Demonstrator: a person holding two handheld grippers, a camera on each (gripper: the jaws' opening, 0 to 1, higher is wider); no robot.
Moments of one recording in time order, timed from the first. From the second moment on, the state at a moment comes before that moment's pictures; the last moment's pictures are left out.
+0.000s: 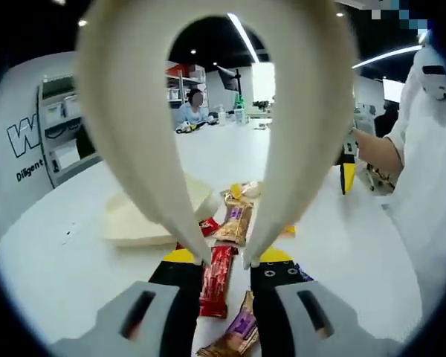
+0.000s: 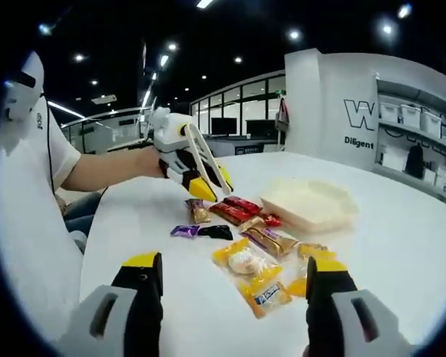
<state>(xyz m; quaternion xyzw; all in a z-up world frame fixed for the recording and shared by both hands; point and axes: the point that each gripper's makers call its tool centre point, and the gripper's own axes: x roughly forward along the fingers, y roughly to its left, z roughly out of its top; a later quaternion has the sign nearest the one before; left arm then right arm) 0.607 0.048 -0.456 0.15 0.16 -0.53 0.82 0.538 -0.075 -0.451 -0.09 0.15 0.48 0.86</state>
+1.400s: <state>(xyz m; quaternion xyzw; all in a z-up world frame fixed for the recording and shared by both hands) 0.618 0.044 -0.491 0.19 0.22 -0.55 0.79 0.535 -0.072 -0.456 -0.09 0.16 0.49 0.85</state>
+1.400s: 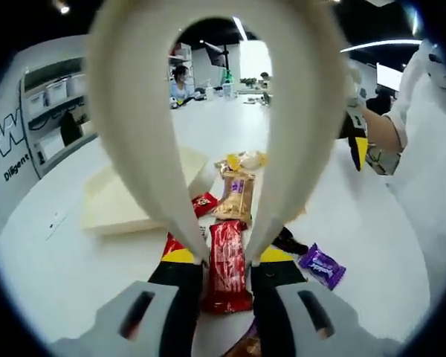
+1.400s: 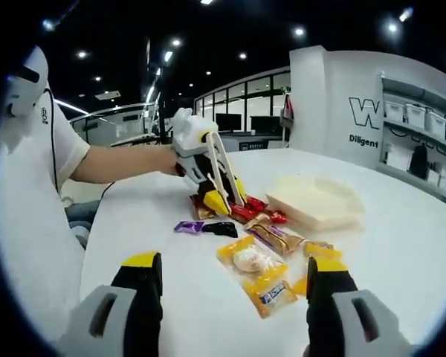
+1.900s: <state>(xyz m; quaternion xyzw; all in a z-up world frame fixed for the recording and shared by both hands) 0.621 0.038 -0.494 0.17 0.23 -0.55 0.79 0.535 -0.073 -0.458 -0.09 0.16 0.49 0.85</state>
